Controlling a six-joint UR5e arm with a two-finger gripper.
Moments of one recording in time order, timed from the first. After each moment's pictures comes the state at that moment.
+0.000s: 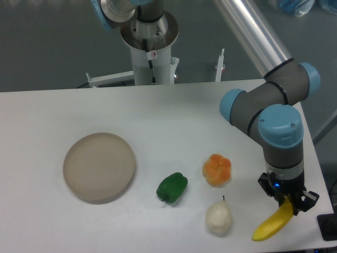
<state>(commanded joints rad) 2.37 -2.28 -1.13 -0.87 1.68 1.24</state>
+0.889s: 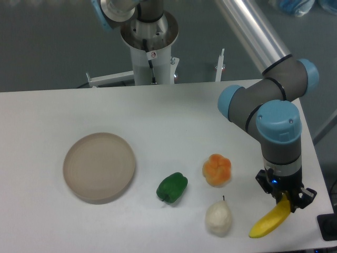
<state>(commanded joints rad) 2.36 -2.22 -1.20 -0.88 1.67 1.23</state>
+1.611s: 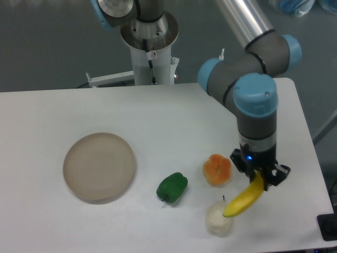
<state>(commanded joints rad) 2.31 -1.98 -1.43 -0.98 1.58 1.04</state>
